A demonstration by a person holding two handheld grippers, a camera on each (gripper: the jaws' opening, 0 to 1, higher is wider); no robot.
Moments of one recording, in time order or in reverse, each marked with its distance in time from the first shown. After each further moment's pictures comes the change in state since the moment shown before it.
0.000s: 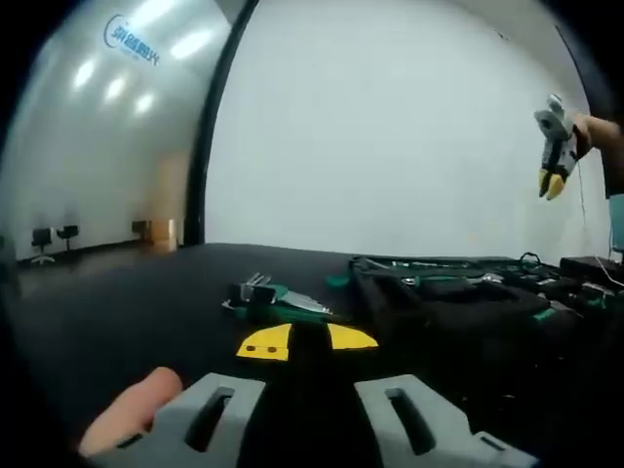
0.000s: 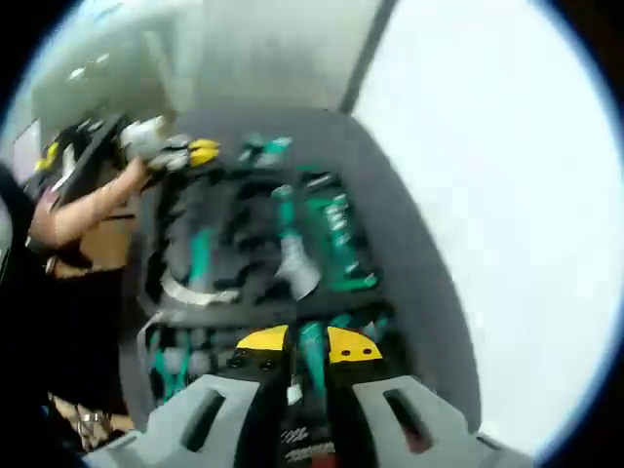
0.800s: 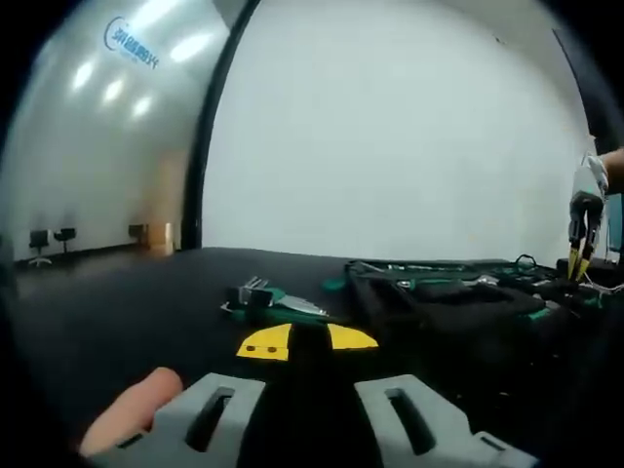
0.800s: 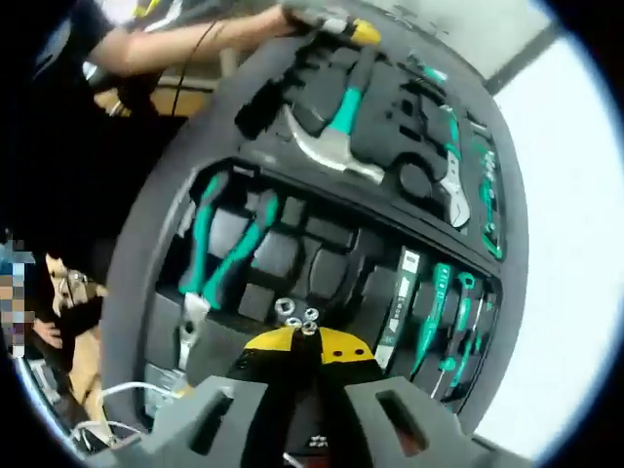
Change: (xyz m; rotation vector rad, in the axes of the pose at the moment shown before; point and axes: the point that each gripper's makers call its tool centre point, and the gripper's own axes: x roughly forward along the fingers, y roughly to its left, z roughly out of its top) left arm -0.011 -0.008 0.004 0.000 -0.022 -0.015; right arm 0.075 0.053 -0.105 -0.441 0.258 0.206
